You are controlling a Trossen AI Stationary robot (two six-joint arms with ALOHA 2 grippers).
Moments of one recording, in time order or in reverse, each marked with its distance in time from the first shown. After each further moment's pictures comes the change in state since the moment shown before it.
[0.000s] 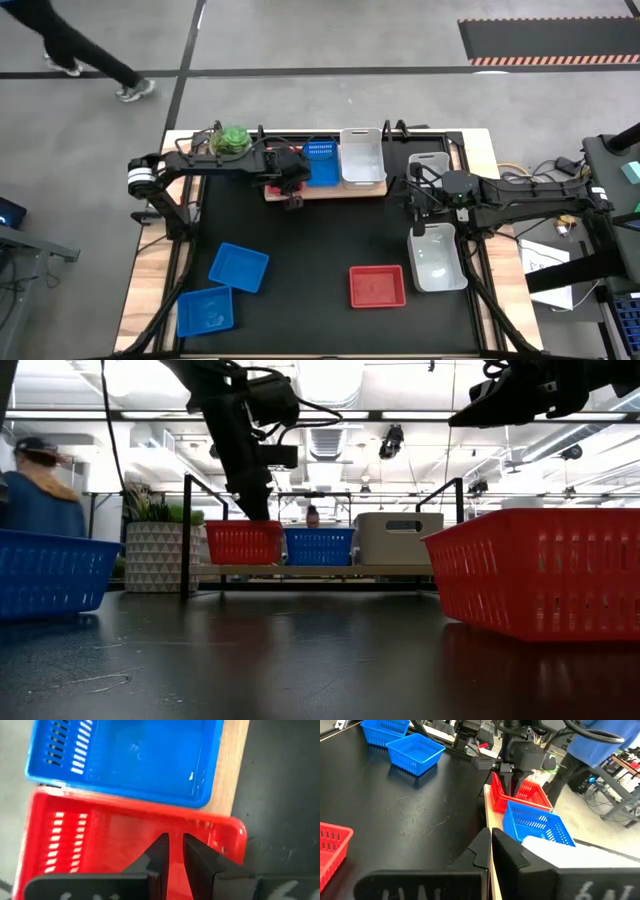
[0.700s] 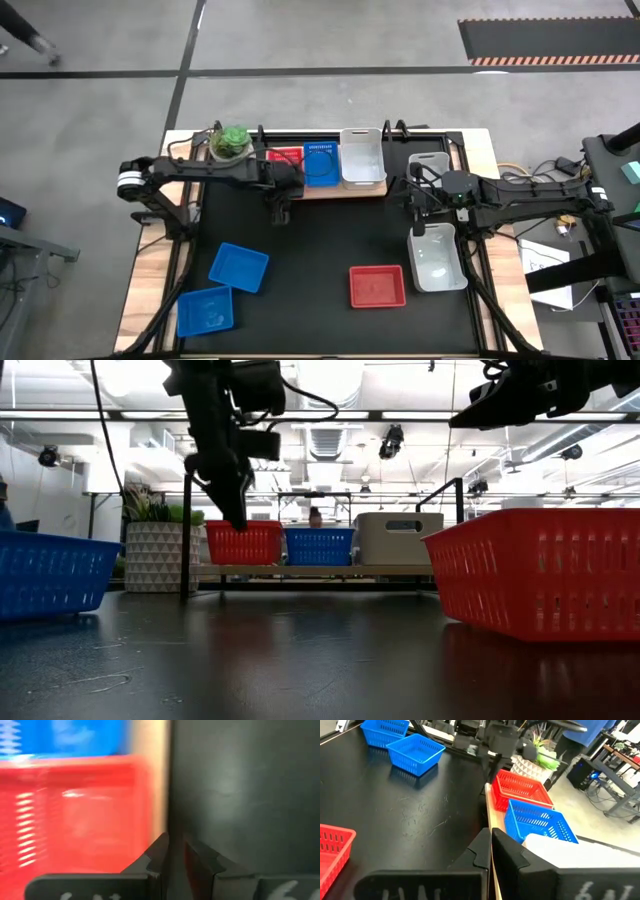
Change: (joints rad) left arm -0.084 -0.066 -0.032 -0.153 0.087 0.022; right arm 0.000 0.001 0.000 -0.005 0.000 0.027
